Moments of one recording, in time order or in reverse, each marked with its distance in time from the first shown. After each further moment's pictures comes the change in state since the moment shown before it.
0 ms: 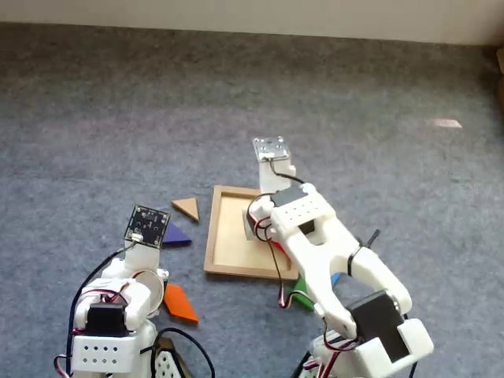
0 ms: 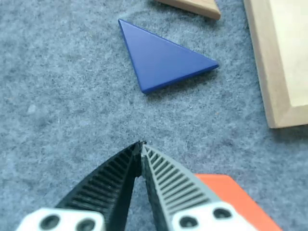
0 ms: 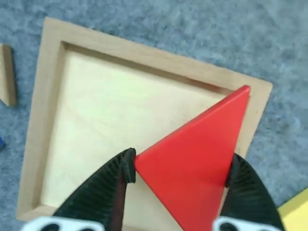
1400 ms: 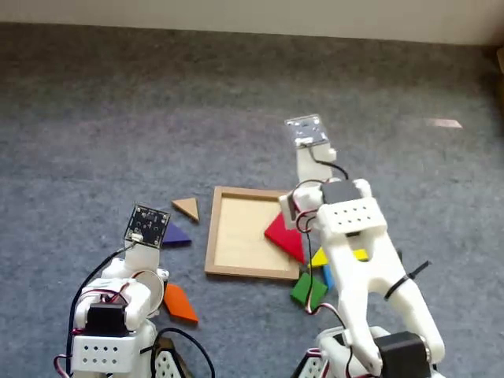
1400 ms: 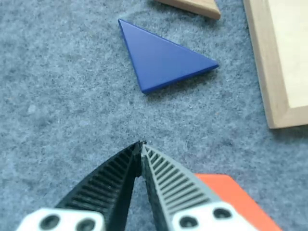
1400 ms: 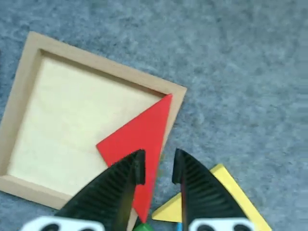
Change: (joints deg) left arm 0.0 0.0 0.0 0.0 0.0; right arm 13.8 -17.2 -0.2 10.0 17.9
